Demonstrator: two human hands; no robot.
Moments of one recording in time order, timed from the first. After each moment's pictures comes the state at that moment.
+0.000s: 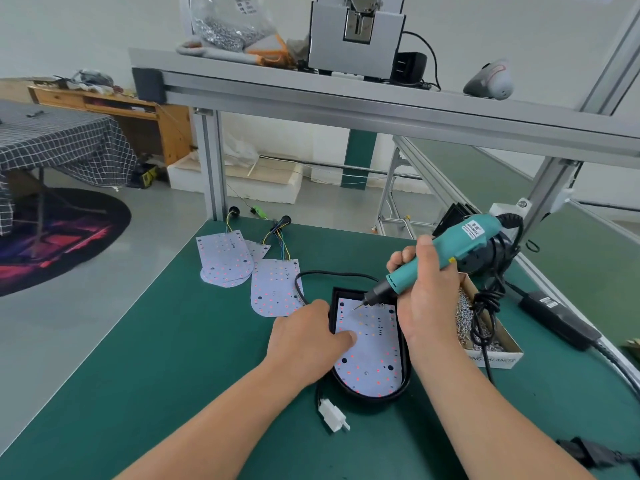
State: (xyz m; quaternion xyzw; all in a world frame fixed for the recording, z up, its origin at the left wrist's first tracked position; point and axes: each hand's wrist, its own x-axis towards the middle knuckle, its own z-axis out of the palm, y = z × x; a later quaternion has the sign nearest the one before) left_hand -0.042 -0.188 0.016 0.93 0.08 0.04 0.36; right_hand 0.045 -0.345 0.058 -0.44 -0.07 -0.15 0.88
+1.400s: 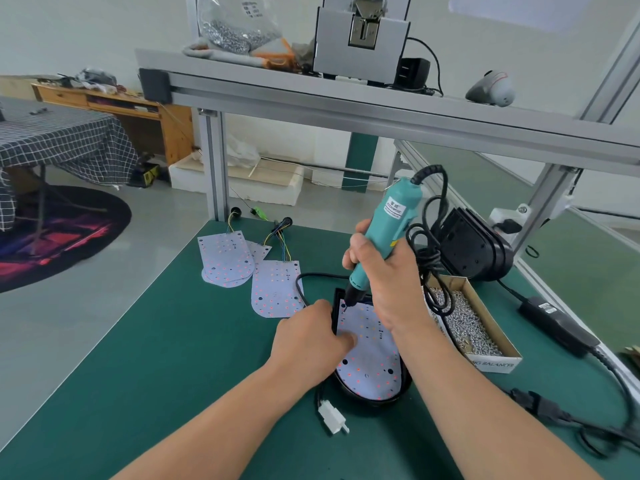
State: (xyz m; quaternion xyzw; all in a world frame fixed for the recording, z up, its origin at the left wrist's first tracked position) left_hand -0.038 -0.193 0.013 0.93 0.07 0.08 0.36; right_hand 0.048 -0.314 0.067 -0.63 -0.28 -0.09 0.72
